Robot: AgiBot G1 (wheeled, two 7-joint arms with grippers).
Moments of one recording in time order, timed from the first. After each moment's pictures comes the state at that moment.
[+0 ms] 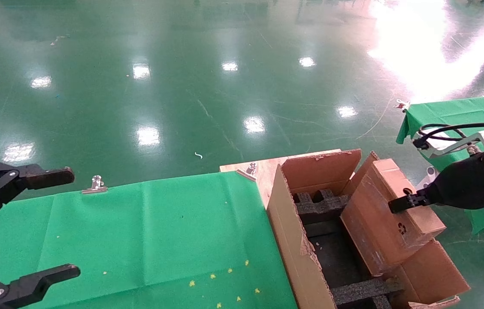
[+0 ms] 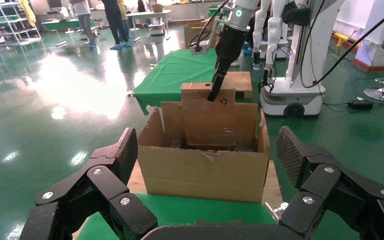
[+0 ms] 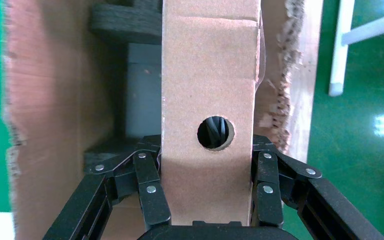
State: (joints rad) left arm -1.08 0.60 0.31 -1.28 0.71 1.48 -0.17; right arm 2.30 -0.36 -1.86 1.30 -1.55 -1.23 1.60
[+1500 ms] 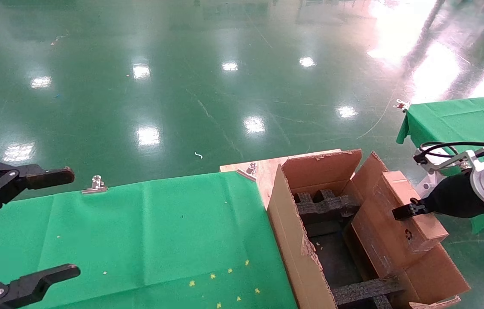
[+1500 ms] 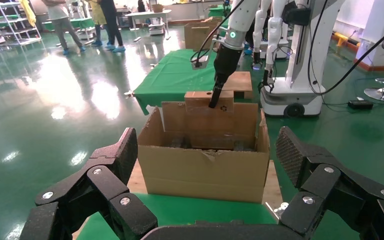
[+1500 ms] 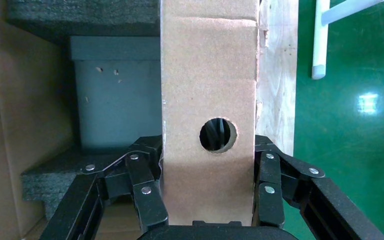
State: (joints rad) left arm -1.08 0.60 0.31 -1.28 0.71 1.48 -0.17; right arm 2.10 -0.44 -1.91 1.07 -1.52 -1.04 1.52
